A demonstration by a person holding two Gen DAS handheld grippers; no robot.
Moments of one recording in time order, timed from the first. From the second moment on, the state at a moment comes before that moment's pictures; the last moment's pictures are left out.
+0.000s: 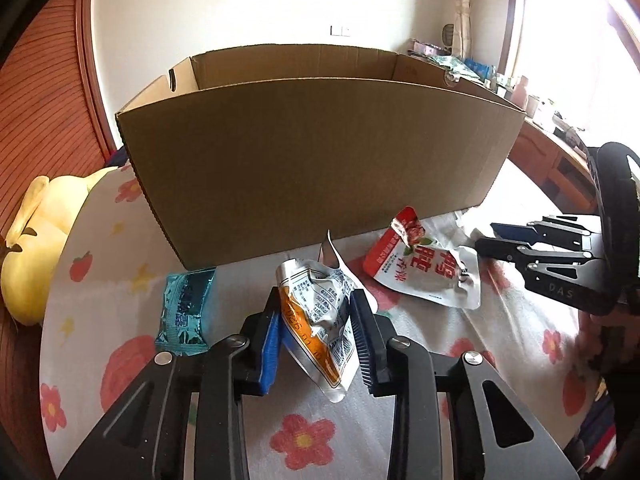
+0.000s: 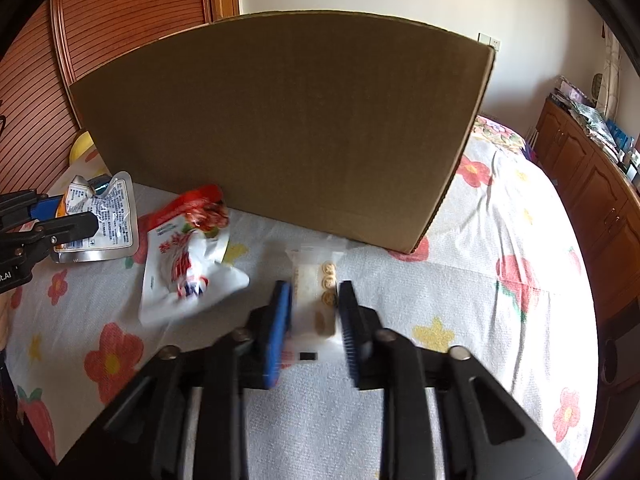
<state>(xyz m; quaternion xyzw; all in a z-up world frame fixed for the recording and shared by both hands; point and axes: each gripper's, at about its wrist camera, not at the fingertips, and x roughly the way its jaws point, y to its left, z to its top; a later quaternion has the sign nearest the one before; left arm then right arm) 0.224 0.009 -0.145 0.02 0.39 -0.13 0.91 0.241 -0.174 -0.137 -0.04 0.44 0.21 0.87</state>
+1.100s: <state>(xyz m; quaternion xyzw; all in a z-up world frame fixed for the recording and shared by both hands) 0.189 0.020 -0.088 0.02 0.34 -0.14 0.93 0.192 -0.203 -0.090 -0.01 0.38 0.23 0.89</state>
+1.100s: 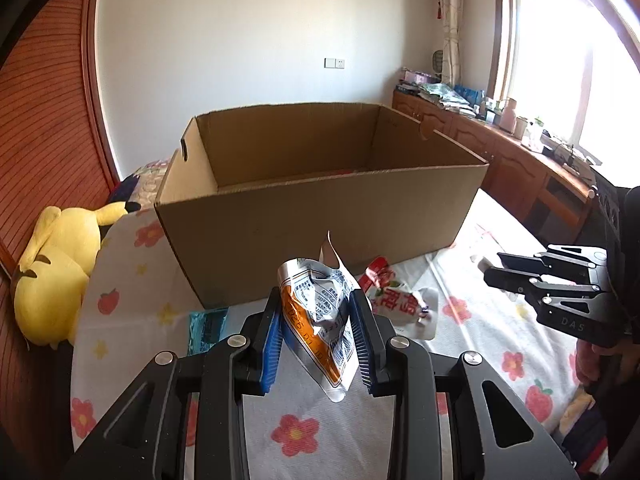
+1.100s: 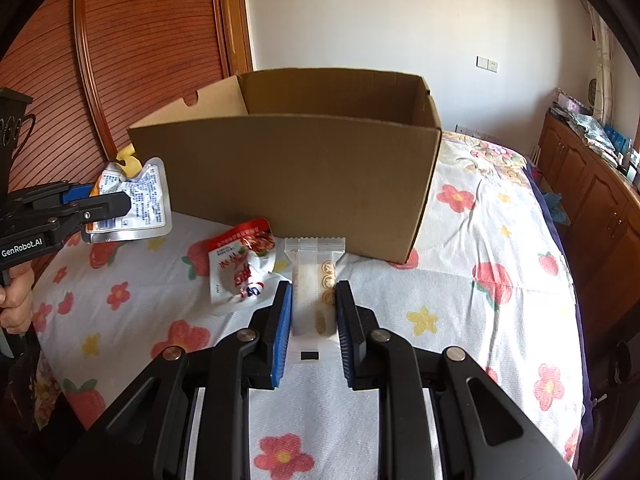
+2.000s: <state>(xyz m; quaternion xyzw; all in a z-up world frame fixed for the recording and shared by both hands) 0.219 0.025 -0.033 0.06 0.27 -0.13 0.95 0.230 -0.188 -0.003 -0.03 0.30 0.23 0.93</state>
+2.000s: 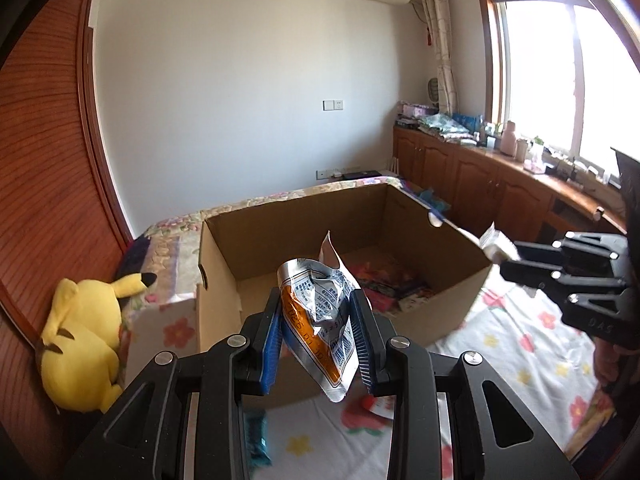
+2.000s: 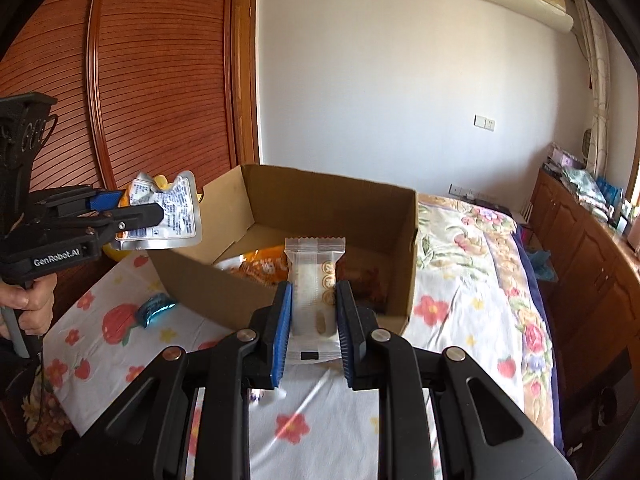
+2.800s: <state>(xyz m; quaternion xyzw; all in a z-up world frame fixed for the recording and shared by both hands) 0.279 0.009 -0.050 0.06 0.30 -0.12 0.94 0.308 -0.154 -0.036 -0.02 0.31 0.25 0.92</state>
